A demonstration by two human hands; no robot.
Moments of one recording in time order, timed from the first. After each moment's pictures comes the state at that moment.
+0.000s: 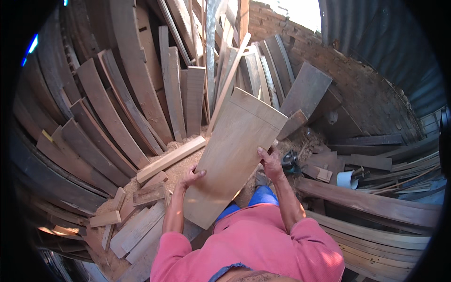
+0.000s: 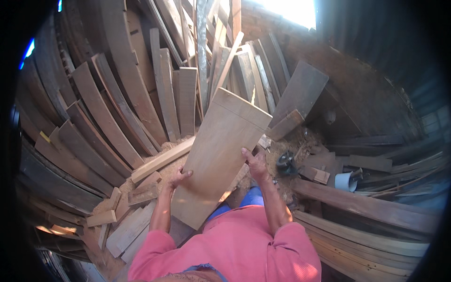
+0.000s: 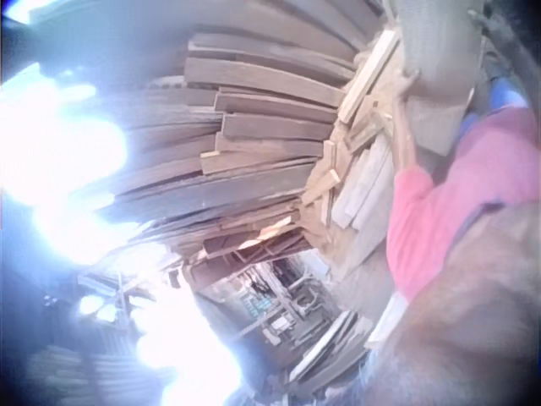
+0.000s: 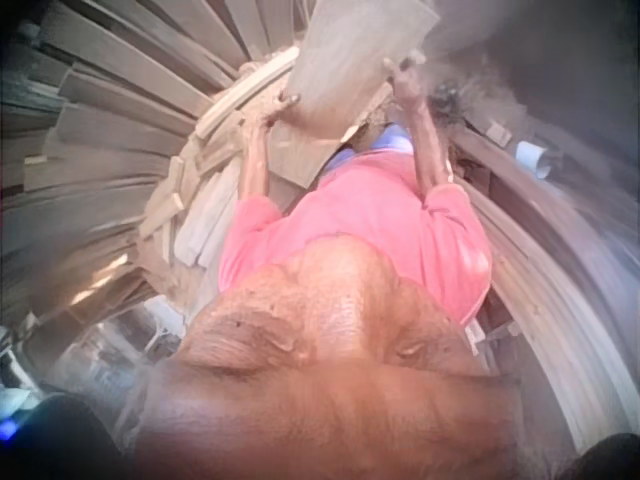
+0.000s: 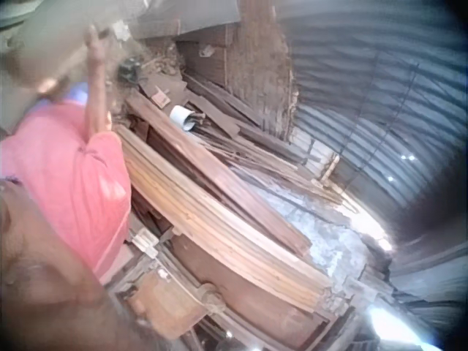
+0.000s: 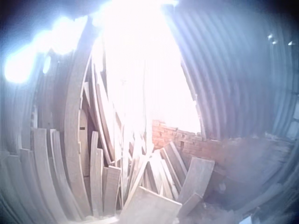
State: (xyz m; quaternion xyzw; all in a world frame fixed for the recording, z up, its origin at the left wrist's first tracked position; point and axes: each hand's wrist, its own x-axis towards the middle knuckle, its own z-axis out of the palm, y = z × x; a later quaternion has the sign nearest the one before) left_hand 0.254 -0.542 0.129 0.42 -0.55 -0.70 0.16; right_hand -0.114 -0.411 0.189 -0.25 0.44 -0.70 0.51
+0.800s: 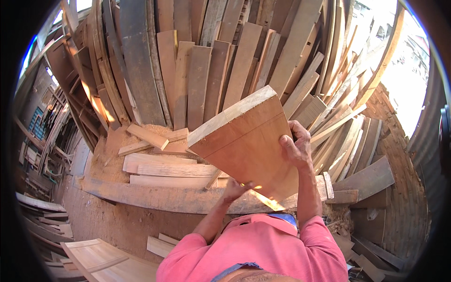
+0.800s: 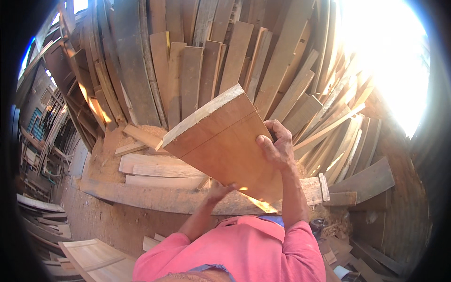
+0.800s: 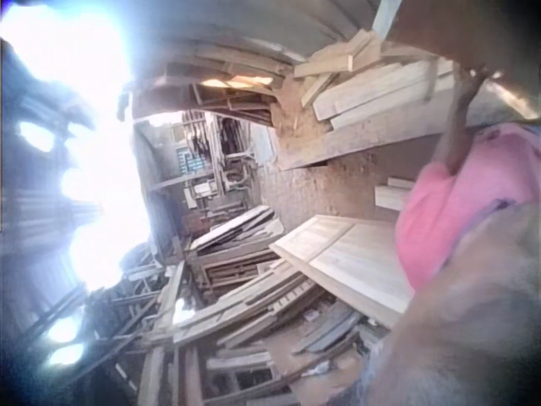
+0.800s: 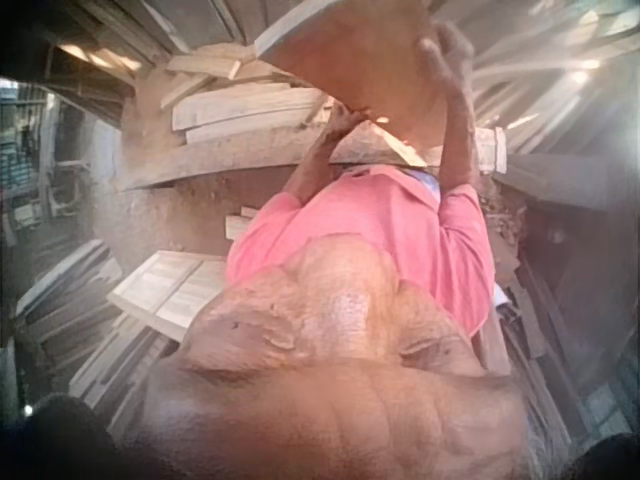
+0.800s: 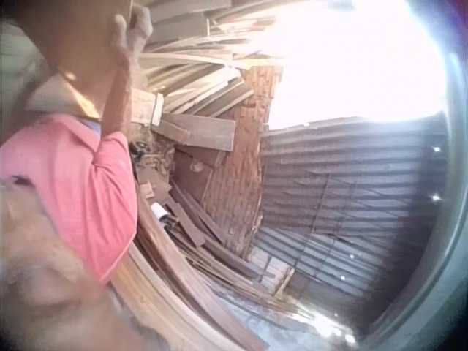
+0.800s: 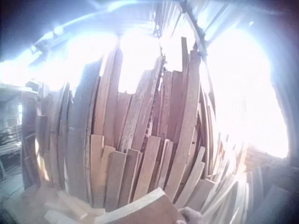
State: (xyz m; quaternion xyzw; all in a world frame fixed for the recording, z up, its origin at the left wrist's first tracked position) left_hand 0.346 -0.318 0.225 0.45 -0.43 -0.48 0.62; right_hand 0.142 -0.466 0.417 -0.69 0.24 -0.53 0.42
